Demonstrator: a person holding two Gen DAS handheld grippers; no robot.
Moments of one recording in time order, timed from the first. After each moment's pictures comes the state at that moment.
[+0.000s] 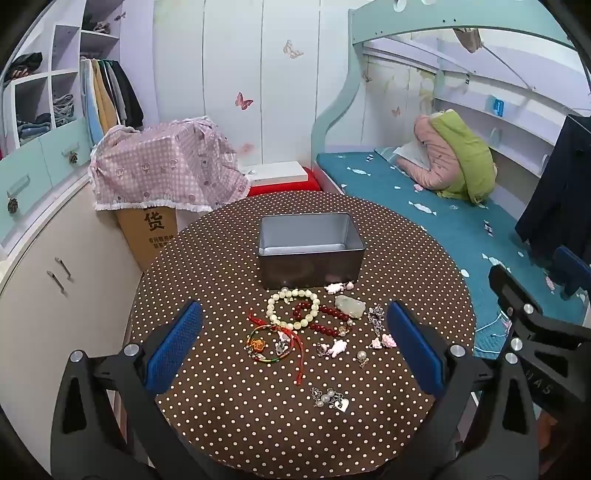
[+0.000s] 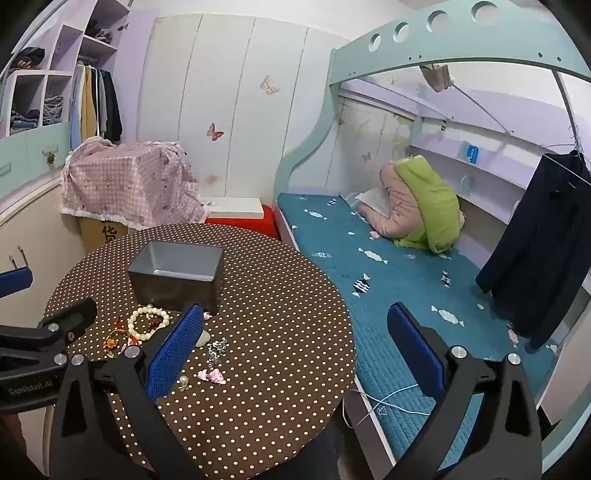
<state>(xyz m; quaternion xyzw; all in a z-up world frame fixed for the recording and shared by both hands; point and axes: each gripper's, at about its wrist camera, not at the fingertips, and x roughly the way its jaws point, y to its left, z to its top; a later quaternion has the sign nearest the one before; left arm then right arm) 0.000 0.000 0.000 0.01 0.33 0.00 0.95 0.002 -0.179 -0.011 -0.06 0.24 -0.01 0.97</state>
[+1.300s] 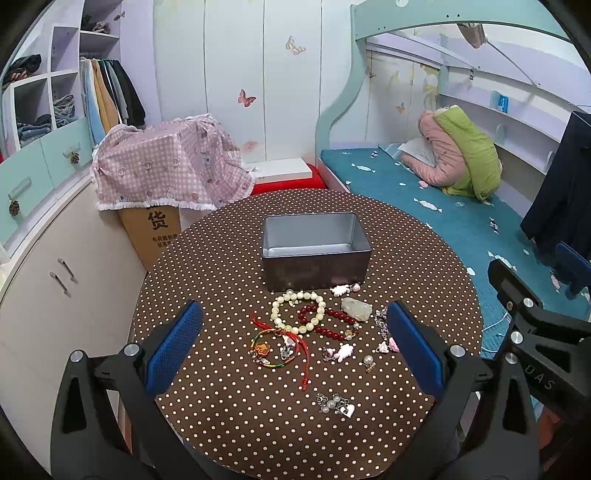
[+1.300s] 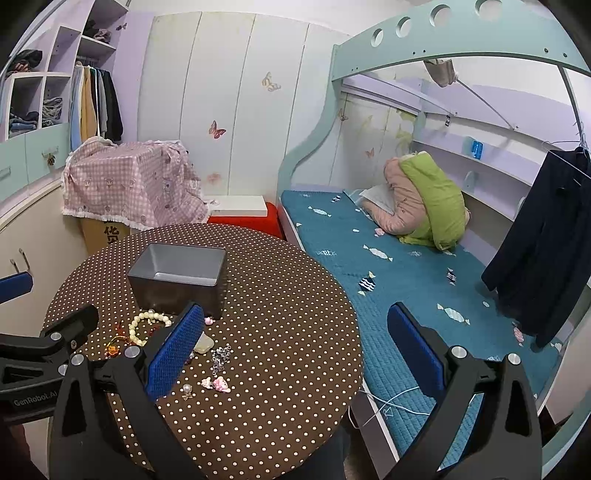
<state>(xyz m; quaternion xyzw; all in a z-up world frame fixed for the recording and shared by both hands) 0.014 0.000 -0.006 0.02 0.33 0.01 0.94 0.017 -0.173 -0.018 -0.06 0.24 0.00 0.97</state>
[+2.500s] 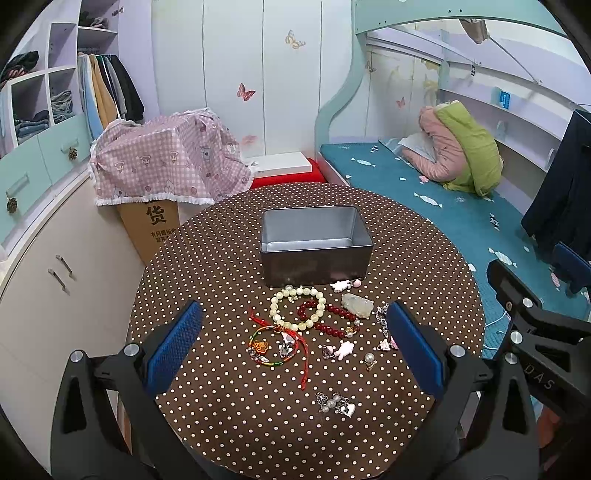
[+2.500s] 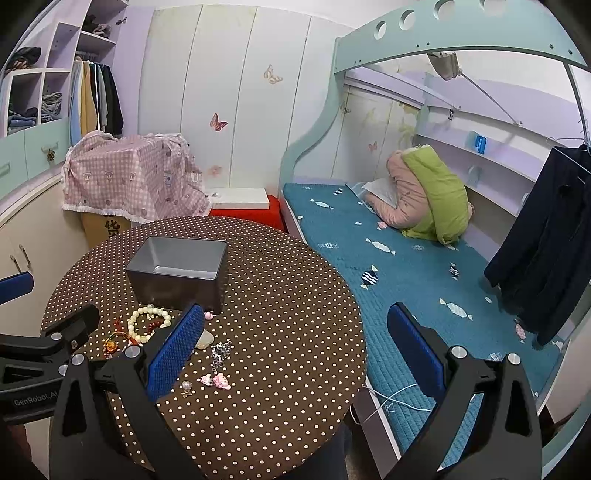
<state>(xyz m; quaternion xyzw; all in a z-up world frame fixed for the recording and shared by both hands) 0.020 0.000 -0.018 0.01 0.34 0.01 0.94 0.020 -0.176 -0.024 -0.06 0.26 0.01 0.96</state>
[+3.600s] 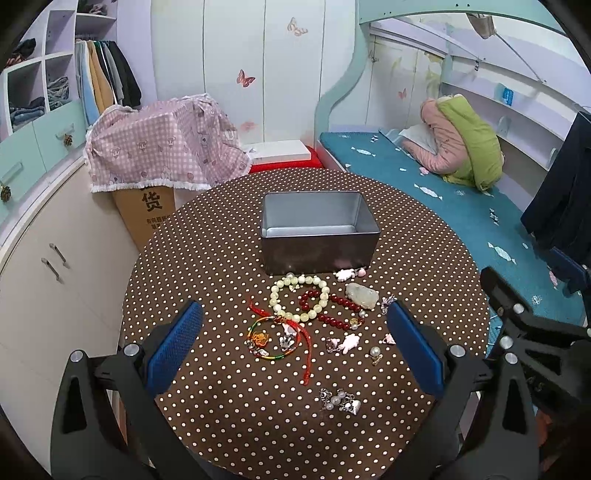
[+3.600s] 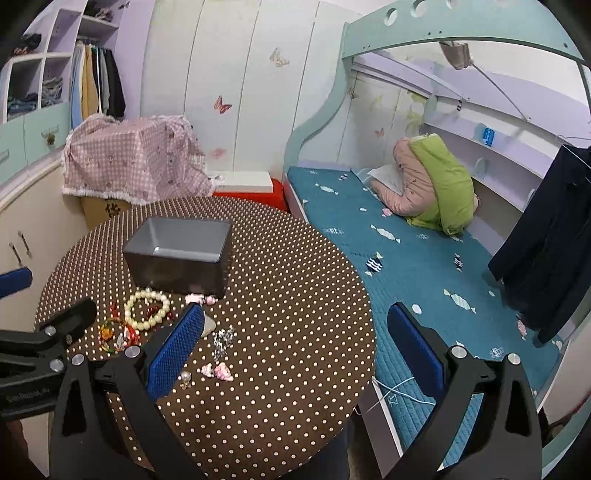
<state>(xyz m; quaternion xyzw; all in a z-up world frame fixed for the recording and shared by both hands) 0.030 0.011 -0.031 0.00 0.37 0.01 0.93 0.035 -0.166 -0.034 -0.07 0.29 0.01 0.95</state>
